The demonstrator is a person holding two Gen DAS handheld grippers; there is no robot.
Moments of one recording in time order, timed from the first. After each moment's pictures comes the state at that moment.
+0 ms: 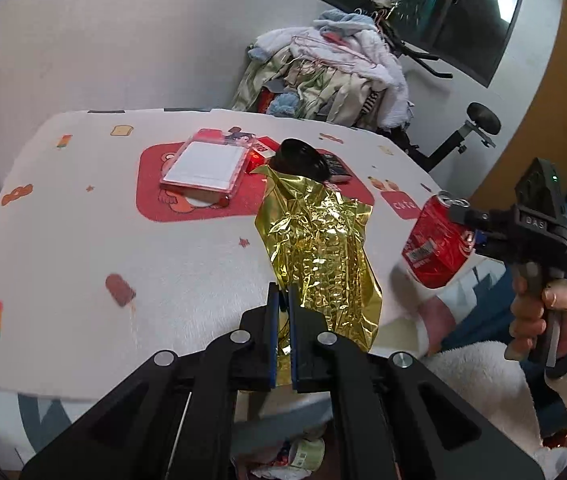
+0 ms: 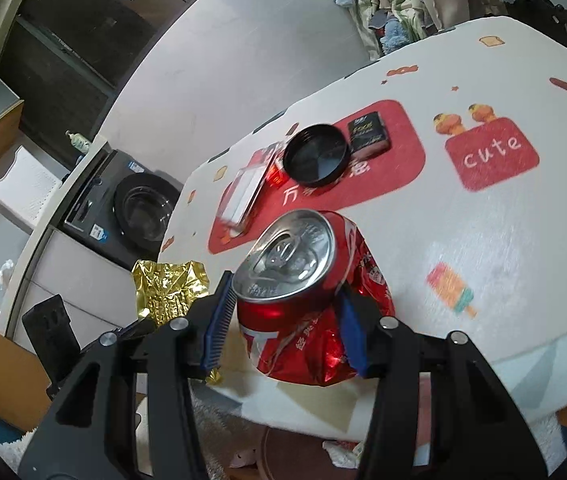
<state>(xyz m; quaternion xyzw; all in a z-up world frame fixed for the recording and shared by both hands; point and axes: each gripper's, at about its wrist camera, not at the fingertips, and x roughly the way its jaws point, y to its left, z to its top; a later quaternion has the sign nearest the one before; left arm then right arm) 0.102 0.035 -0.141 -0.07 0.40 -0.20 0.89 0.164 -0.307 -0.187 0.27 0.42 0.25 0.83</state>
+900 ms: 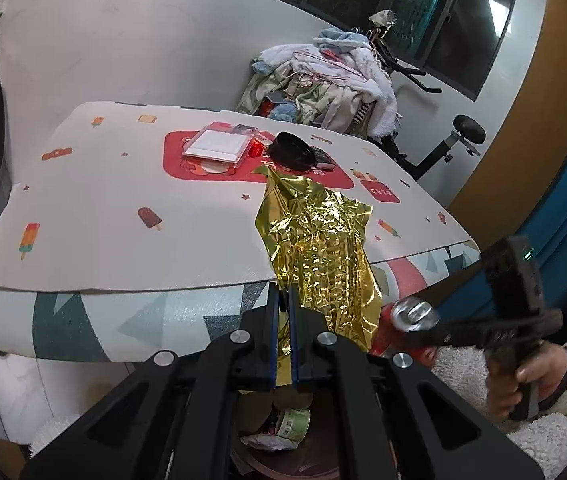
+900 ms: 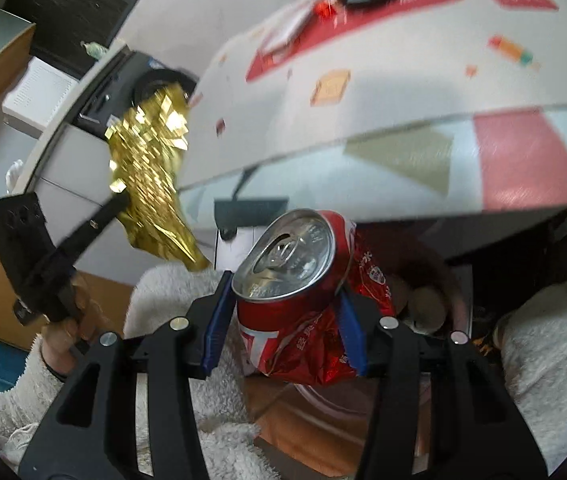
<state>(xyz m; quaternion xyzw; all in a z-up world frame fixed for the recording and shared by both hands) 0.000 0.062 -0.139 -0.10 0.37 -0.19 0.90 0.035 -0.228 -0.253 0.21 0.54 0.32 0.75</state>
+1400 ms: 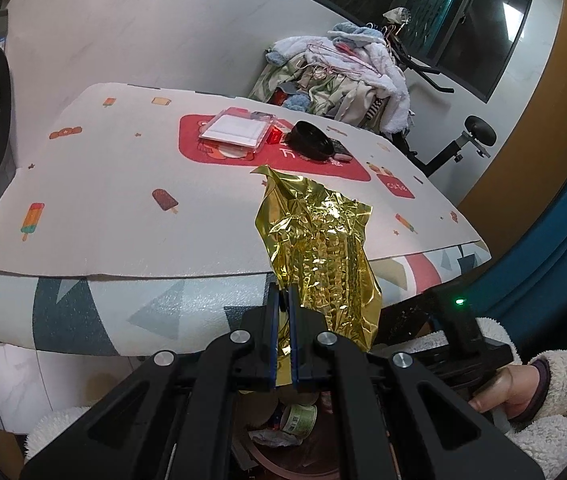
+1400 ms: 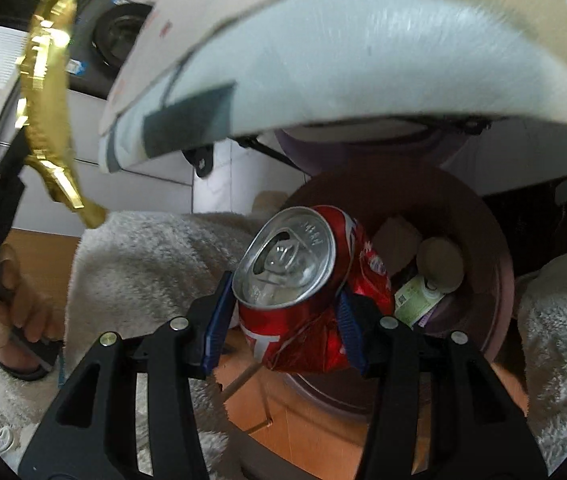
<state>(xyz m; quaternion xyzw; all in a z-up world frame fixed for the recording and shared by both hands) 0.009 0.075 -0.158 -0.11 0.39 -0.18 0.90 0.045 -0.162 -0.338 0.16 0.64 0.31 0.68</state>
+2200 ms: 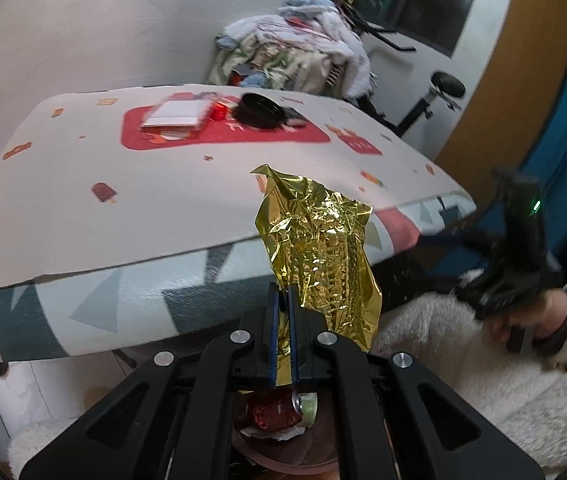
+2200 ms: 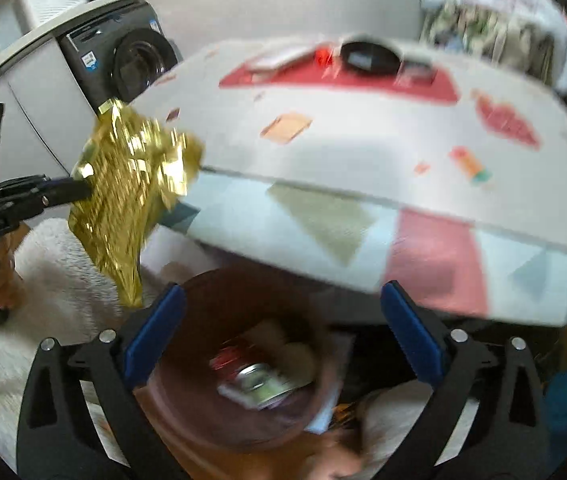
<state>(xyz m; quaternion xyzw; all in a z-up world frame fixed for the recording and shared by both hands) -0.004 0.022 -0.178 -0.03 0.40 -0.25 0.88 0.020 -0.235 -0.237 -0.03 0.43 0.26 0.87</state>
